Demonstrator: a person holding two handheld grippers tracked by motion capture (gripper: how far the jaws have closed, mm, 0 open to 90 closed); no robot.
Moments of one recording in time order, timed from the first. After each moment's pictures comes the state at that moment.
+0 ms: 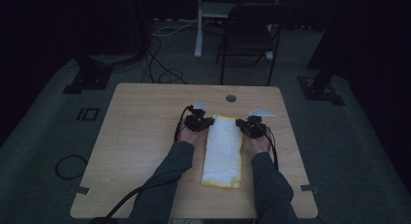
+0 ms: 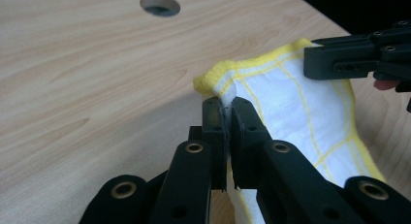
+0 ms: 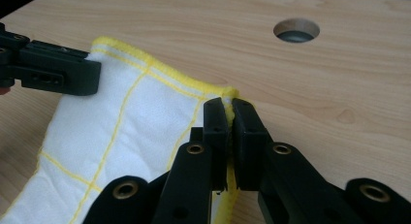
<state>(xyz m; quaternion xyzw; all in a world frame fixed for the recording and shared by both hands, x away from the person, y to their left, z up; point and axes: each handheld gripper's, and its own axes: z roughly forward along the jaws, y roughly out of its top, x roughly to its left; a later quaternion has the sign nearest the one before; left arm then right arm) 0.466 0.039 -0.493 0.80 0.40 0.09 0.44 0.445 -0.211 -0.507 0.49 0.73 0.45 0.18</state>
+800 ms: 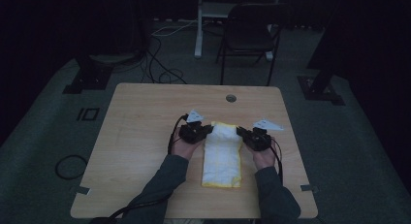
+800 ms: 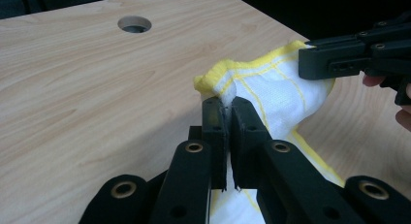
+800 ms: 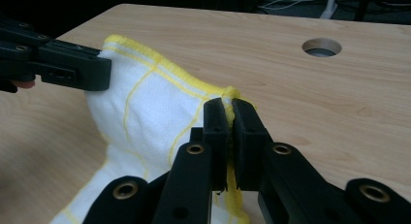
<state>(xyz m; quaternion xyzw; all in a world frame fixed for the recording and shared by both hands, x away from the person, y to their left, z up) 0.403 0.055 -0.473 0.80 0.36 0.11 0.47 0.383 -0.213 -0.489 0.45 0.72 0.49 0.18</state>
